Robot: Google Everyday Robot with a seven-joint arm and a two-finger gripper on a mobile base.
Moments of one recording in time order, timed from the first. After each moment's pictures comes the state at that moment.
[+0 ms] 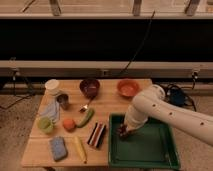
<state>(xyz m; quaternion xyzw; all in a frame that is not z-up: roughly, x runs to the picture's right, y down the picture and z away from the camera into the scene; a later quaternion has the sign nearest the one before) 0.119 0.185 0.719 -0.29 -0.12 -0.06 0.95</state>
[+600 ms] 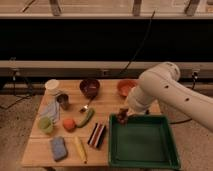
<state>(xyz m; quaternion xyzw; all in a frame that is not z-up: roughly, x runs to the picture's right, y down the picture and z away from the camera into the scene) 0.109 0.090 0.634 -0.23 -0.14 -0.09 0.96</state>
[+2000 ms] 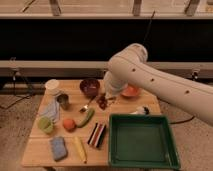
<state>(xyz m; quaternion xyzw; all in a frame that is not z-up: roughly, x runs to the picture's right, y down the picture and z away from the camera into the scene) -0.012 0.019 0.665 -0.18 -0.16 -0.16 0.96</state>
